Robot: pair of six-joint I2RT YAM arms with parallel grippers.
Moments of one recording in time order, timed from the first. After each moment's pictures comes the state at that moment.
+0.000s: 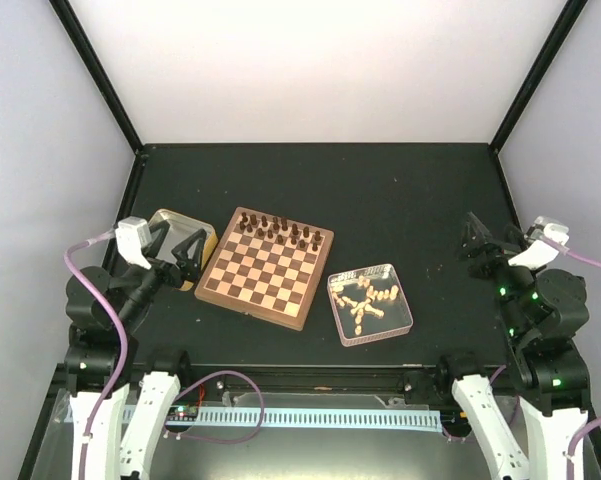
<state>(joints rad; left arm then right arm) -0.03 0.40 0.89 -0.52 0.39 -0.33 0.13 0.43 1.04 -0.67 0.10 0.41</state>
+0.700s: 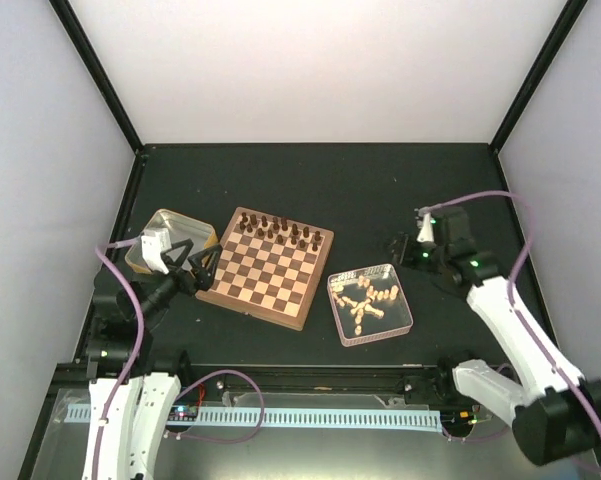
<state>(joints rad) 0.00 0.34 0.68 -0.48 0.54 -0.43 0.24 0.94 0.82 -0.64 -0.27 0.48</state>
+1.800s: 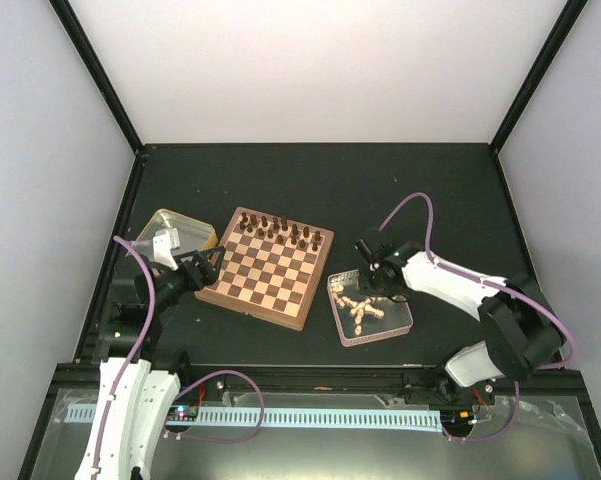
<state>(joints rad) 0.00 0.44 0.55 -0.47 0.48 -0.53 0.65 1.45 0.83 -0.69 0.08 0.61</state>
